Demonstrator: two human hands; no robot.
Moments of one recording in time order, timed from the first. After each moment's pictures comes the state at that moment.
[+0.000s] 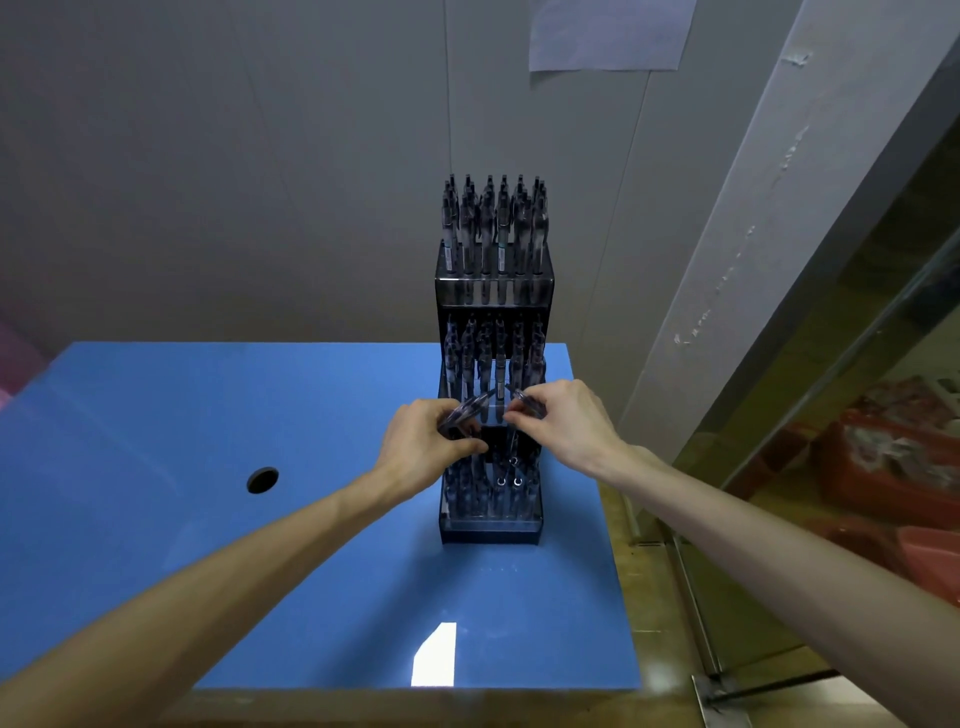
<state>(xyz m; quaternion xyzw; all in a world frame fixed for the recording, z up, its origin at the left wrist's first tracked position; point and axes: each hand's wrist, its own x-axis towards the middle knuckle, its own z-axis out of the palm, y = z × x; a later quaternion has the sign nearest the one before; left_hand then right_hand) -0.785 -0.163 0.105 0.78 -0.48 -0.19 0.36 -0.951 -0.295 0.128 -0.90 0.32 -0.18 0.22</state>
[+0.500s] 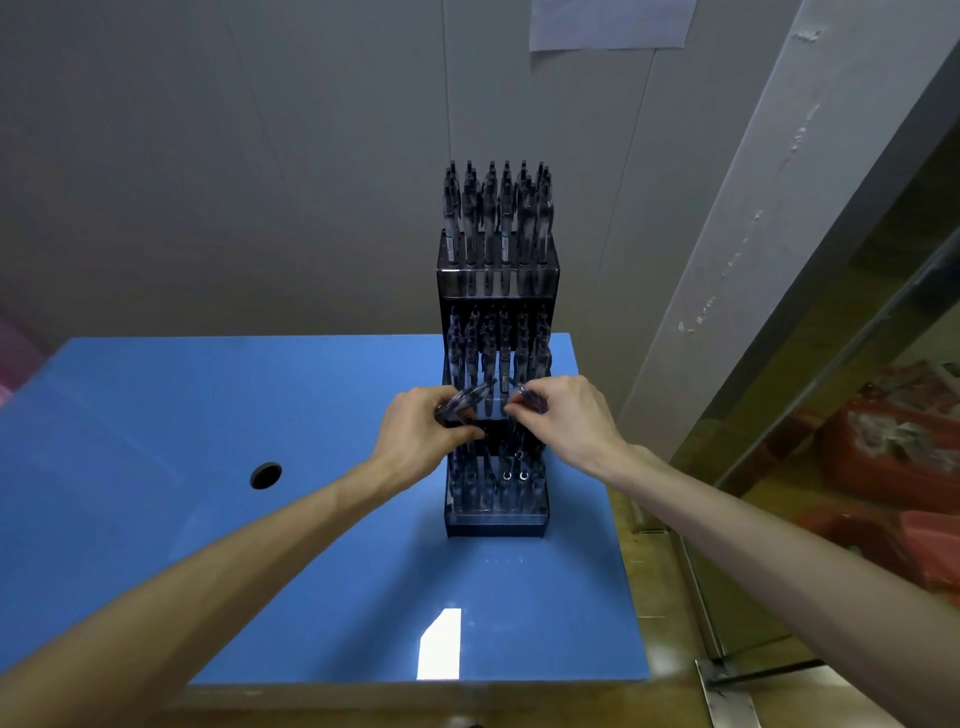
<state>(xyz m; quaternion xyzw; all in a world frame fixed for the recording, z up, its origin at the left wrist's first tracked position) -0.774 -0.165 0.104 0.78 -0.49 -0.15 0.35 -0.944 -0.293 0.116 -0.90 0.33 -0.20 0.21</state>
